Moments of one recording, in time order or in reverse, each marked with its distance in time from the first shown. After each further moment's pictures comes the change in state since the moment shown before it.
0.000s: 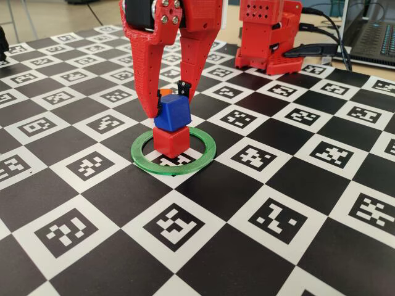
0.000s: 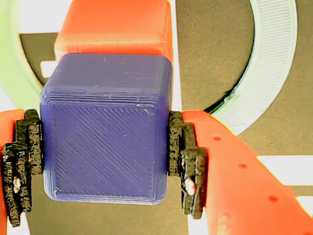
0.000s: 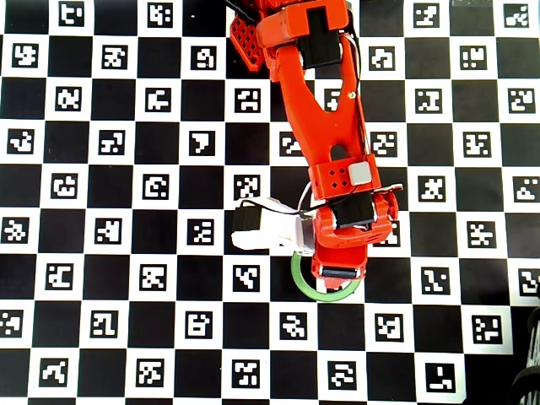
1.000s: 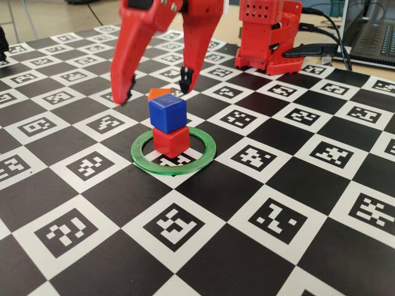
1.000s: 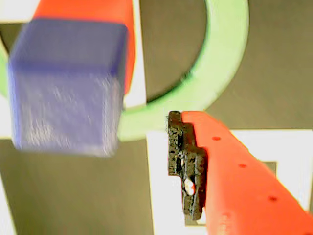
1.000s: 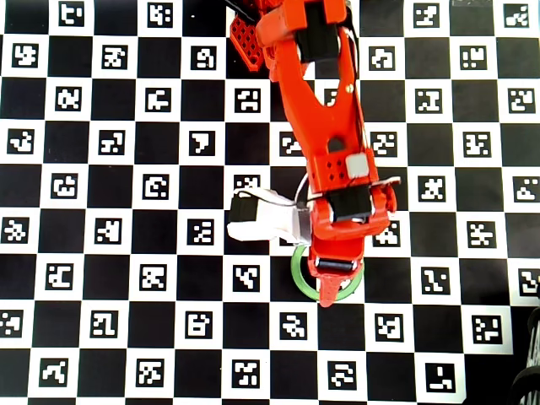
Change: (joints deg) arm 0.6 8.3 0.9 7.1 -1.2
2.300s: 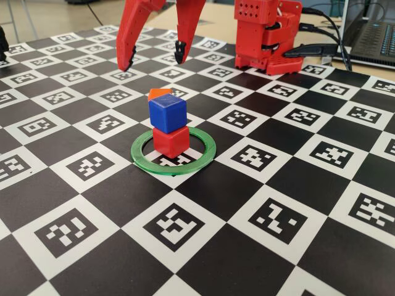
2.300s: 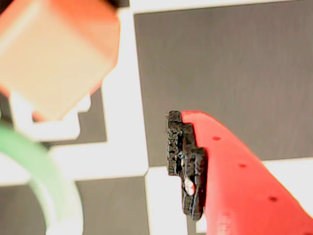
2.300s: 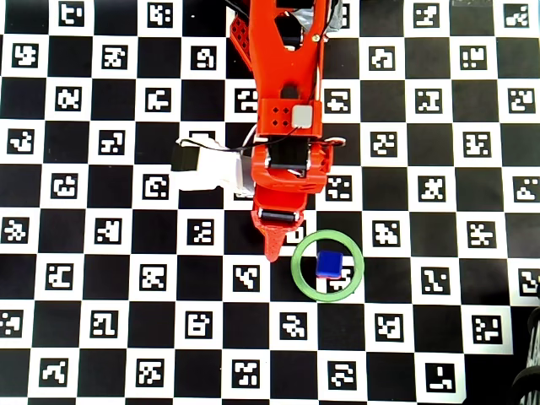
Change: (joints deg) arm 14.2 17.8 32.6 -9.3 -13.6
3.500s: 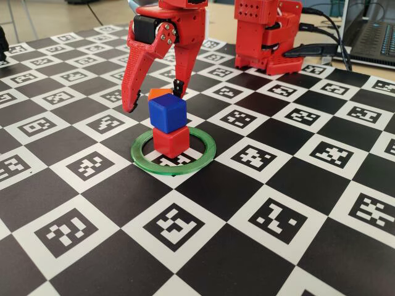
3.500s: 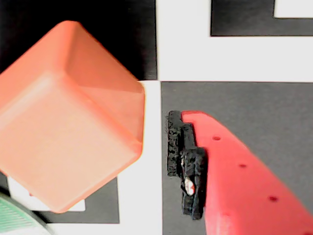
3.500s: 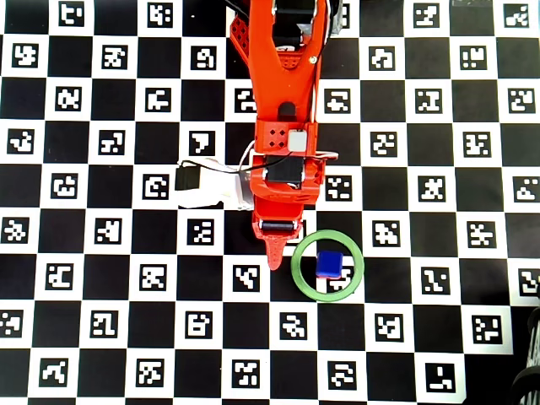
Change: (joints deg) arm -1.1 -6.9 6.2 -14.9 -3.1
